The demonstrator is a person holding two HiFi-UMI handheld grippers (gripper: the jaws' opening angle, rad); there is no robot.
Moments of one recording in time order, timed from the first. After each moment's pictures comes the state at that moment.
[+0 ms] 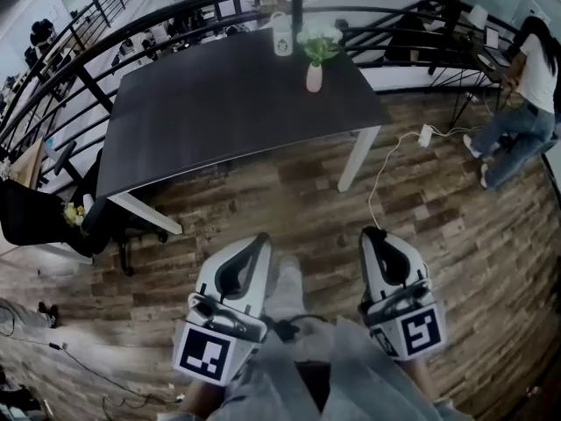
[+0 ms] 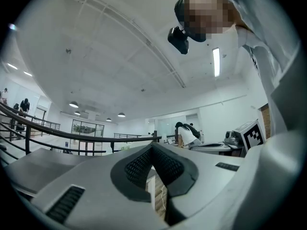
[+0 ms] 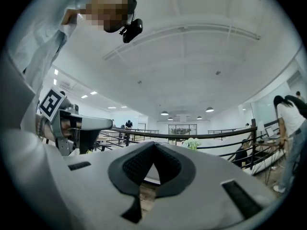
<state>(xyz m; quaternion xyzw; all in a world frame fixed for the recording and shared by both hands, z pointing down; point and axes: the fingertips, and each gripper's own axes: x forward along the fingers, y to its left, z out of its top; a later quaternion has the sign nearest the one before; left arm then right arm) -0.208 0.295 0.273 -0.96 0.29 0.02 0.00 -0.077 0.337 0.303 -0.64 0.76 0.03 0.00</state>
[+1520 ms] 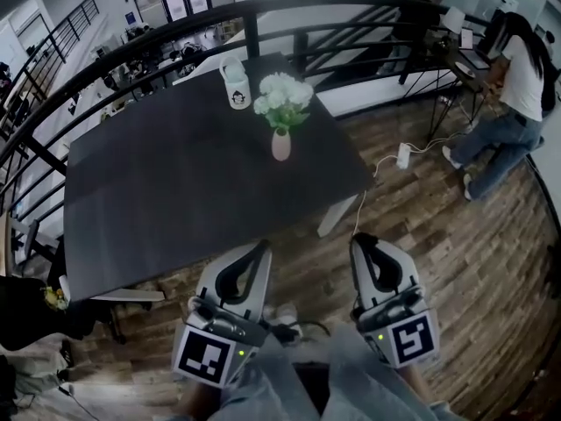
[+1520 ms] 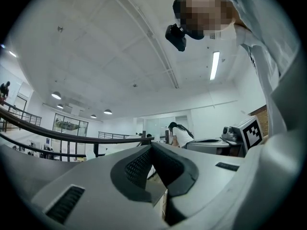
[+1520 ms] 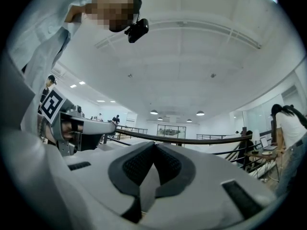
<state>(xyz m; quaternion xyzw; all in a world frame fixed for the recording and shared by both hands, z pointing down) -0.047 0.055 0.273 -0.98 0.20 0.02 -0.01 0.060 0.110 0.287 -0.70 0.72 0.05 -0.02</state>
